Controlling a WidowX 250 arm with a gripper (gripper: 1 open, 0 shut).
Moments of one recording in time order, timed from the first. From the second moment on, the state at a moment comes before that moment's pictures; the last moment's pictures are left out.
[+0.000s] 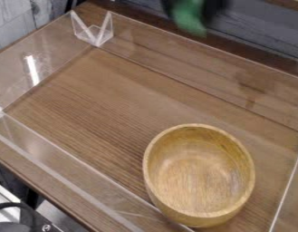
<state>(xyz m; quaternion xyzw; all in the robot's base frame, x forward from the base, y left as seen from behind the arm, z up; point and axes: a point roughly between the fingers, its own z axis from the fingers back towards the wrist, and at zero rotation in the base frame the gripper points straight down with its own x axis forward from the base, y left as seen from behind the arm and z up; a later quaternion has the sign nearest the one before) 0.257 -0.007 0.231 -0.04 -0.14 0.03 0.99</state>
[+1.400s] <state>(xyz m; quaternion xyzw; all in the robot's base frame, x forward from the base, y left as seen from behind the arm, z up) 0.308 0.064 0.226 -0.05 -0.21 0.05 0.98</state>
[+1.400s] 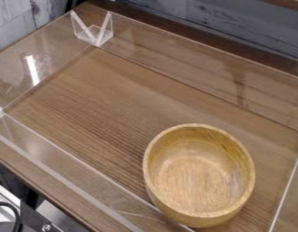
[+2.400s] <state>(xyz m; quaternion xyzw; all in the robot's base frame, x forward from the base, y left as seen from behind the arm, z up) 0.340 0.084 0.204 -0.06 -0.25 0.05 0.97</state>
